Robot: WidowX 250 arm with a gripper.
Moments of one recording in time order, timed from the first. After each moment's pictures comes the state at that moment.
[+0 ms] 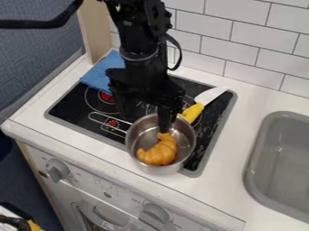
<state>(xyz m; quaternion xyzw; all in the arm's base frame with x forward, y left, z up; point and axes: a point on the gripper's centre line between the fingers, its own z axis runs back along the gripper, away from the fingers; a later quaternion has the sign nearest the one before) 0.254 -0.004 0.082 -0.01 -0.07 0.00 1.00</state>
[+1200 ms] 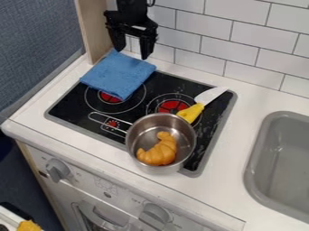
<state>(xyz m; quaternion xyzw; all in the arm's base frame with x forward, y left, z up) 0.408 0.124 0.054 0.03 -0.07 -0.01 1.00</state>
